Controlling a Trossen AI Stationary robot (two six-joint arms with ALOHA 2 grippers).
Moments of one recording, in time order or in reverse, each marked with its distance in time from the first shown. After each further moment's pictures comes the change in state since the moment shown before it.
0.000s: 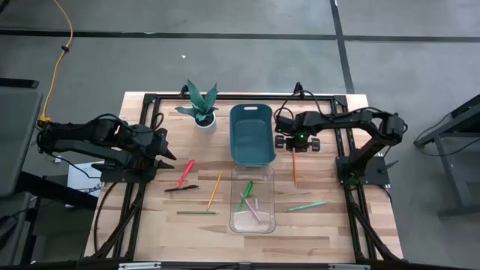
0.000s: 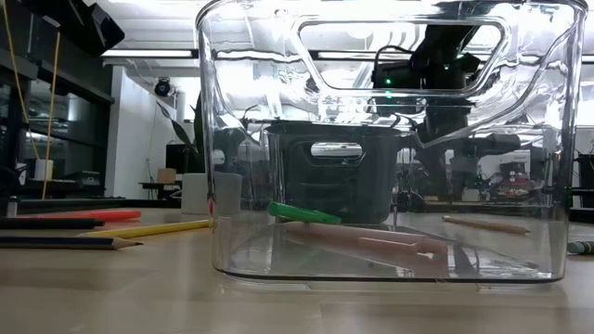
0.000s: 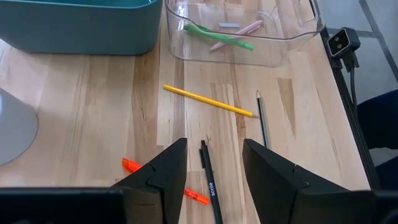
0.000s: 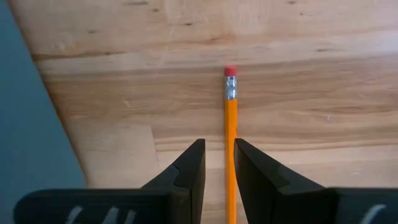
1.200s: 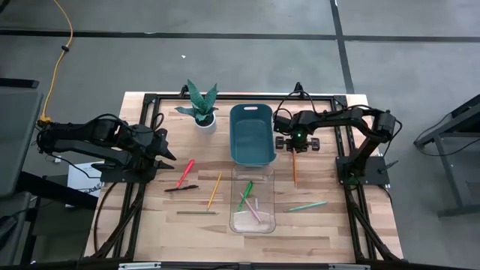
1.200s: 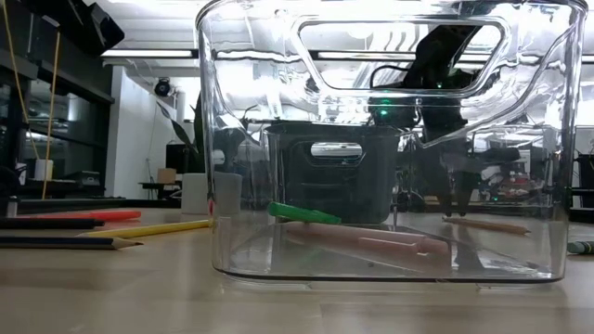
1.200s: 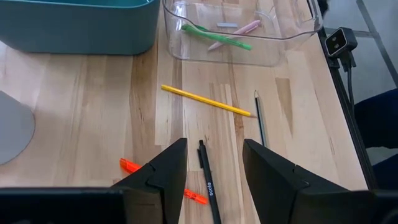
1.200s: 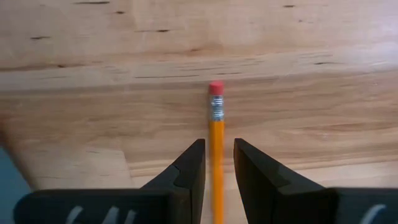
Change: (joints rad) left arm 0.000 0.000 0.000 0.000 0.008 0.000; right arm -0.039 0.093 0.000 0.007 -0.022 -0.061
